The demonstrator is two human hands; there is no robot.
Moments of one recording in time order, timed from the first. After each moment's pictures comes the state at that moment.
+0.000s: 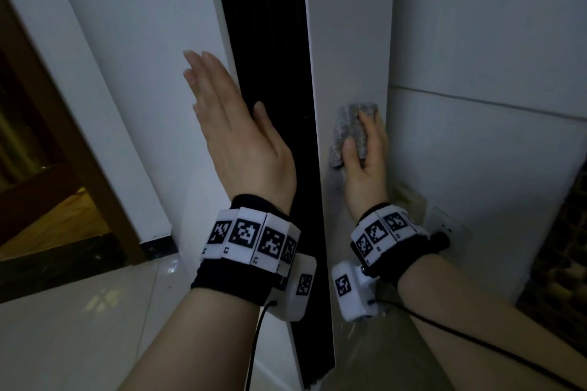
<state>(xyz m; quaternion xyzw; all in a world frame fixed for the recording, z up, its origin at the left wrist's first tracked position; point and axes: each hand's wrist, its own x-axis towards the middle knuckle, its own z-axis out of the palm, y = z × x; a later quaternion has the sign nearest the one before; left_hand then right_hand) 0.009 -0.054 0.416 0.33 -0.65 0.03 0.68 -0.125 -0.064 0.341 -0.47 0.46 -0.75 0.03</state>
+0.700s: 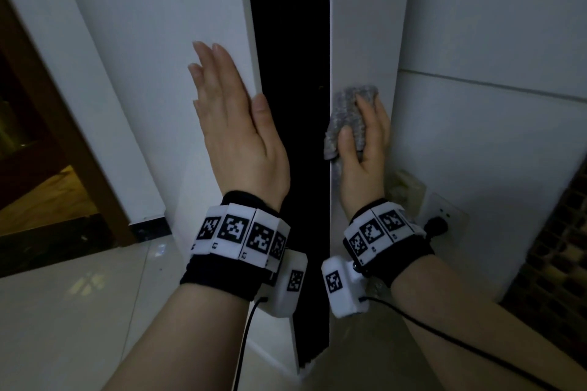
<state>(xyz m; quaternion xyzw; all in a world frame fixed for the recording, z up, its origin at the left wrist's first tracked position) 0.031 -0.069 0.384 0.31 -0.68 -0.01 0.67 -0.102 -0.059 0.325 -0.48 0.46 -0.75 -0.04</state>
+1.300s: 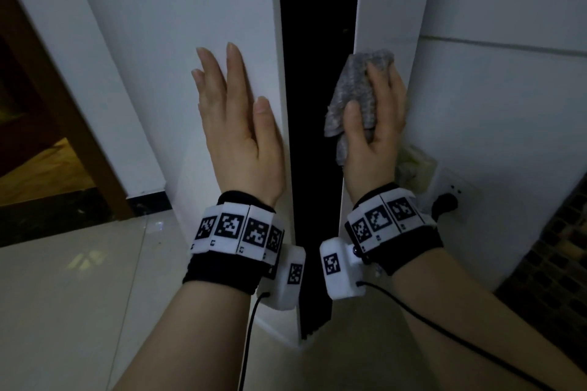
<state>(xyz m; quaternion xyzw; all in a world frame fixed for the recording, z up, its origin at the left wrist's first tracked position) 0.050 -0.081 0.332 0.30 -0.69 -0.07 0.66 -0.083 -0.052 0.312 -0.48 0.45 -0.75 -0.08</state>
